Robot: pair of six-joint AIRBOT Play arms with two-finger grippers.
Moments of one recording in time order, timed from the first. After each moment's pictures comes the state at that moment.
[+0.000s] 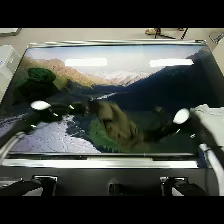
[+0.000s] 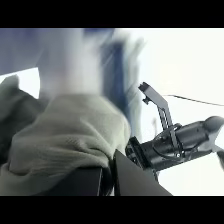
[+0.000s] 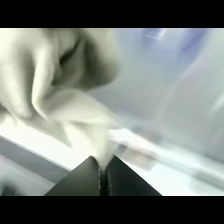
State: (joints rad) left arm -0.22 -1.28 0.95 0.05 -0.98 -0.97; right arm 0.10 -1.09 0.86 -1.14 1.32 1.43
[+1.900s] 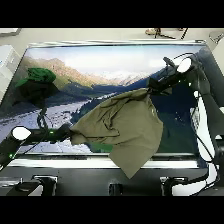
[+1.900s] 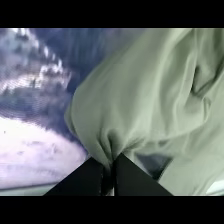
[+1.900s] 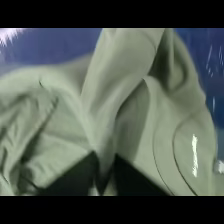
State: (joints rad) left arm -0.06 -0.90 0.51 0.83 -0.91 -1.61; right arm 0.03 -1.69 1.69 -1.17 1.34 1.66
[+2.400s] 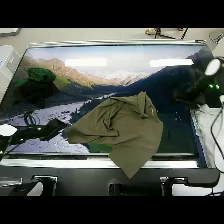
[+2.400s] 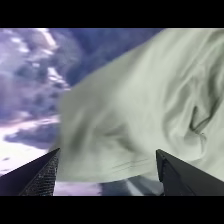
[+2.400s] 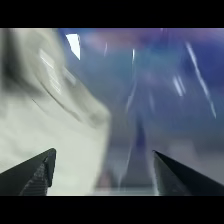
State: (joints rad) left arm 0.19 -0.90 0.55 0.83 -1.02 -1.49; right arm -0.19 -1.54 1.57 -1.43 1.65 1.59
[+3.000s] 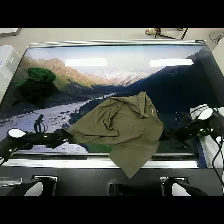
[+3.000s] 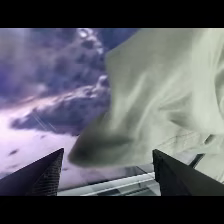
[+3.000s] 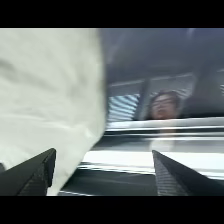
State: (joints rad) left arm 0.21 -1.08 0.44 0.72 -1.02 -1.25; right arm -0.29 -1.22 0.78 -1.20 1.45 1.57
